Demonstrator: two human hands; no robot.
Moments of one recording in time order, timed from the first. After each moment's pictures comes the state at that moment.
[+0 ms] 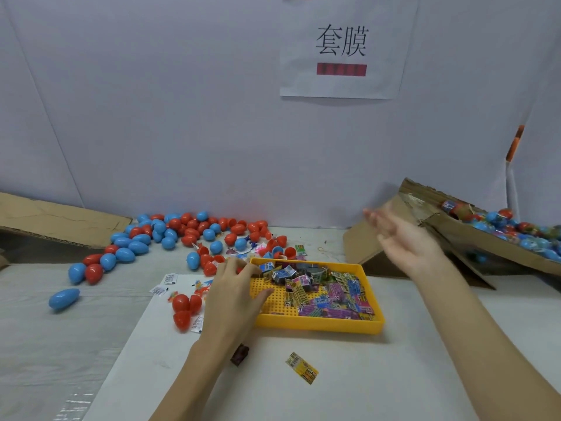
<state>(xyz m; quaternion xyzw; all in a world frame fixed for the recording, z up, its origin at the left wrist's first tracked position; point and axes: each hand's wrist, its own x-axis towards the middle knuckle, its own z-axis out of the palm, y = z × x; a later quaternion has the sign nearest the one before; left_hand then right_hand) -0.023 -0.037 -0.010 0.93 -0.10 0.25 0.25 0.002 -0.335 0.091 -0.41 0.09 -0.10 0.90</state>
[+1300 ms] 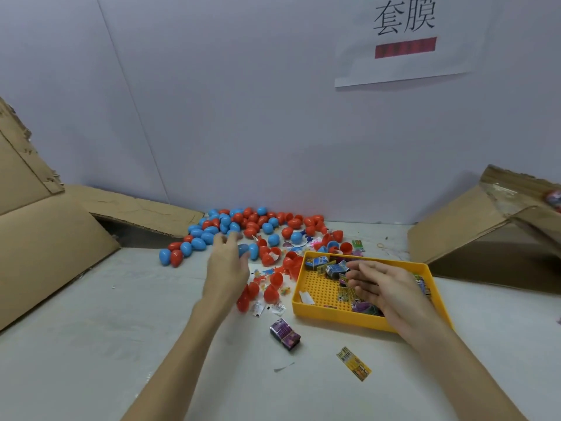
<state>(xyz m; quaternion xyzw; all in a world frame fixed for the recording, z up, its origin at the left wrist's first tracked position) -0.005 0.049 0.015 0.92 0.07 0.27 0.28 -0.027 -0.241 0.008 -0.62 0.03 0.06 0.79</state>
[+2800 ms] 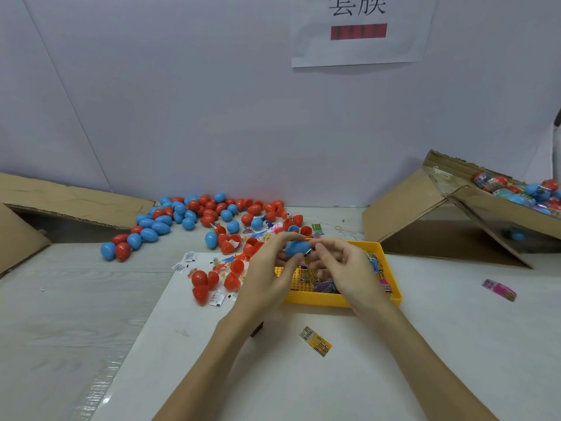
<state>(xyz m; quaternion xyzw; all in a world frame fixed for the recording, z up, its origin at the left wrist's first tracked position) -0.035 -0.065 -0.004 0.81 -0.24 0.20 0.50 -0.036 -0.237 0.002 -0.75 -0.05 -0.07 0.66</state>
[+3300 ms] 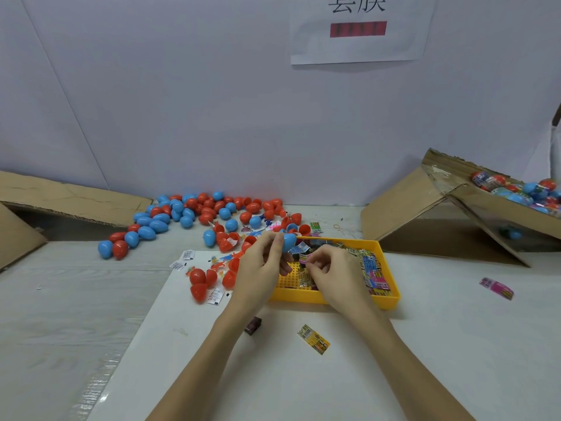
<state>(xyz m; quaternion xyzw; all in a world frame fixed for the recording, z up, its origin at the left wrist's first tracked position) -0.024 -0.062 -0.009 0.76 -0.12 0.14 0.62 -0.035 -0.221 -0.002 -0.92 0.00 -0.14 0.38</state>
